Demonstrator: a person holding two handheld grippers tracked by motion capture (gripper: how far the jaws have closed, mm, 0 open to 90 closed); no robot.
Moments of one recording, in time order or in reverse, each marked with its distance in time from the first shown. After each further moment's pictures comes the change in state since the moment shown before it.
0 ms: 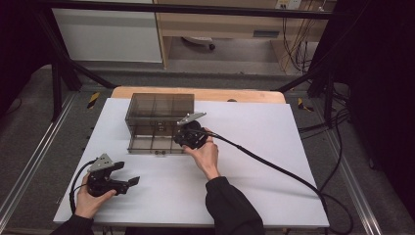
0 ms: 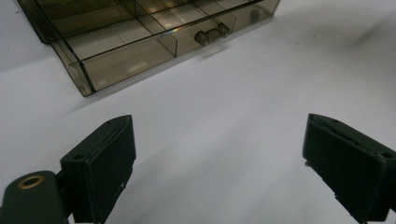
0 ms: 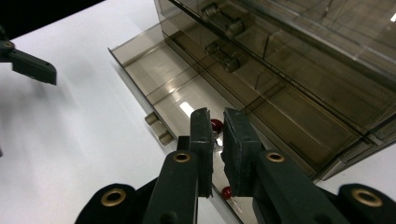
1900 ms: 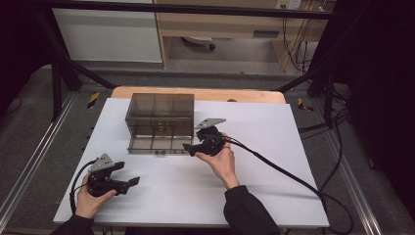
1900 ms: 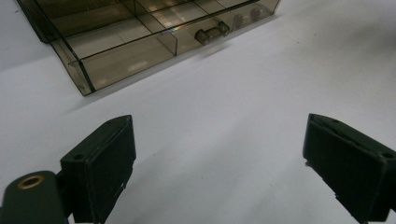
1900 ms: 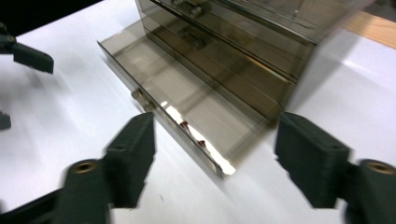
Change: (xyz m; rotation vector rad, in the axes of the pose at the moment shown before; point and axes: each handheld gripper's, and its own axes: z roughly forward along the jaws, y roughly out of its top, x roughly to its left) left arm 0.000 0.000 0.001 0.004 0.003 0.002; right arm -0.007 -0.030 -0.053 -0.052 -0.074 0.031
